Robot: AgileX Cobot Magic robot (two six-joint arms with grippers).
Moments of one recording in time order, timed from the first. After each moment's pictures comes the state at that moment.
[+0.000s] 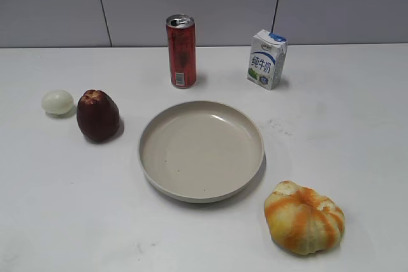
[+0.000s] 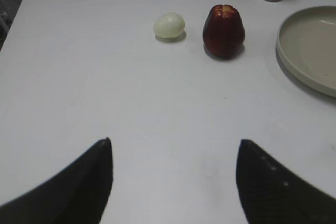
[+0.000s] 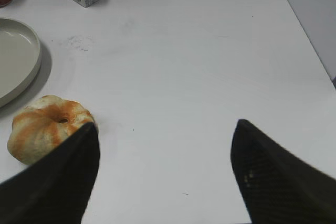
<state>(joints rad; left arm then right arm) -0.05 0.00 -0.48 -0.18 1.10 0.26 -0.06 0.00 -0.50 0.12 1.05 -0.02</state>
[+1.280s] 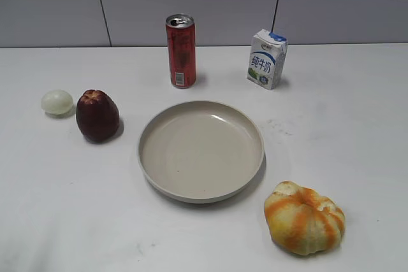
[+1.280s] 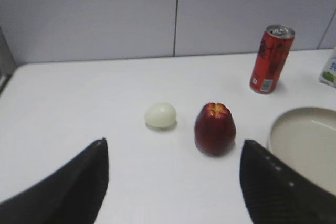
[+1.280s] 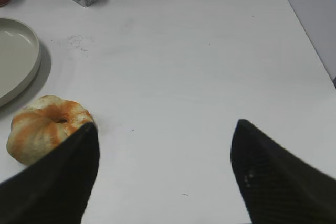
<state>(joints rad) -0.07 0.59 -0.52 -0.35 0.59 0.27 -0.06 0.00 -0.50 0.12 1.05 -0.02</state>
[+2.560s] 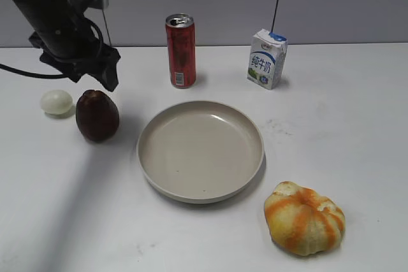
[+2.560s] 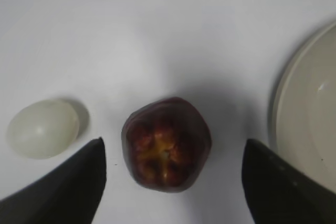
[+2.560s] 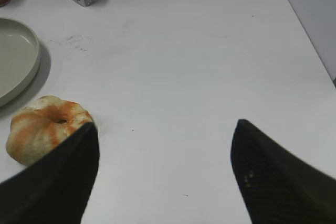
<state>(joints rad) -0.33 1.98 -1.54 -0.17 0.95 0.26 -0.06 0.00 -0.50 0.12 1.05 -0.02</state>
